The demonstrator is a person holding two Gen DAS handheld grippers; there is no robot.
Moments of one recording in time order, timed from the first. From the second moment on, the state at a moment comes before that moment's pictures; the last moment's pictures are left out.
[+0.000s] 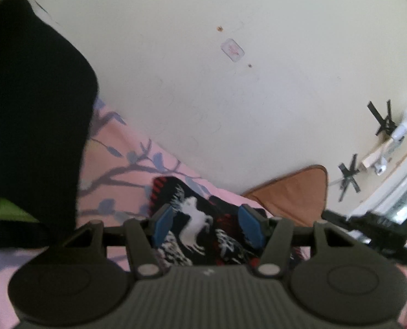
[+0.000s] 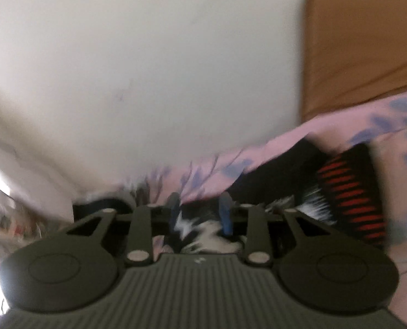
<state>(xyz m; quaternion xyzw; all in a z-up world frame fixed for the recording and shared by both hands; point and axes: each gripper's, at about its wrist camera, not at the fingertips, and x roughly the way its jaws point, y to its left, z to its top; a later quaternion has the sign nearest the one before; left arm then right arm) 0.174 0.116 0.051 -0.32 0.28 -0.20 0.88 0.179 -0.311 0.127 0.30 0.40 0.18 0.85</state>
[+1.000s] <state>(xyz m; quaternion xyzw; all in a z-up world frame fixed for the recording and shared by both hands) 0.167 0.085 0.050 -0.26 0.30 -0.23 0.89 0.098 -0.292 0.095 0.20 0.39 0.19 0.88</state>
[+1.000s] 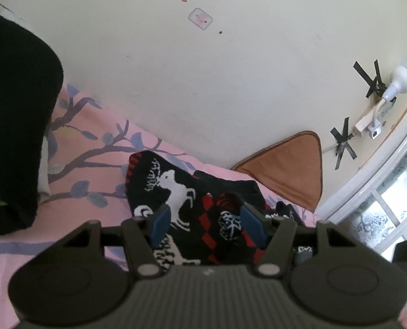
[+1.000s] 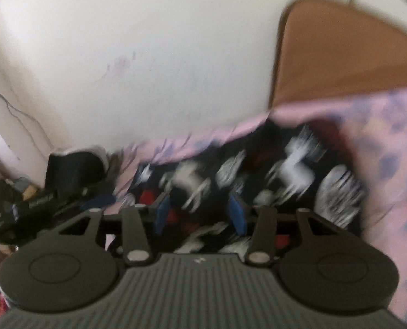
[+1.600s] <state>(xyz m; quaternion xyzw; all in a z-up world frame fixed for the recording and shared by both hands) 0.168 0.098 0.054 -0.29 0.30 -0.22 0.88 0.142 -0.244 0.108 0.27 0.38 0.28 0.84</state>
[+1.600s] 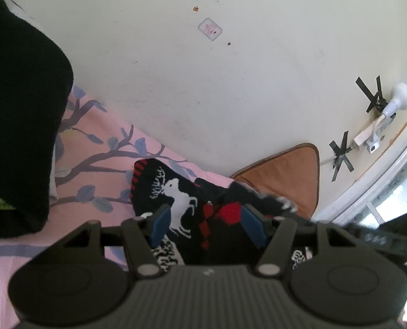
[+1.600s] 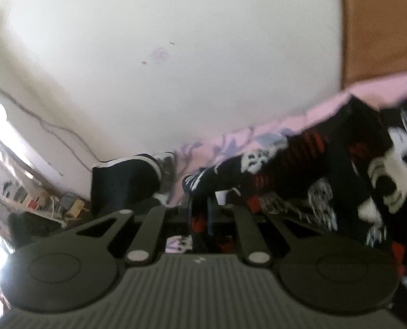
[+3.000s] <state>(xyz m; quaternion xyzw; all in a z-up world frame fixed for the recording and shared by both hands) 0.176 0.123 0.052 -0.32 0.30 -0.18 0.88 0.076 -0.222 0.124 0.21 0.41 0.36 0.81</state>
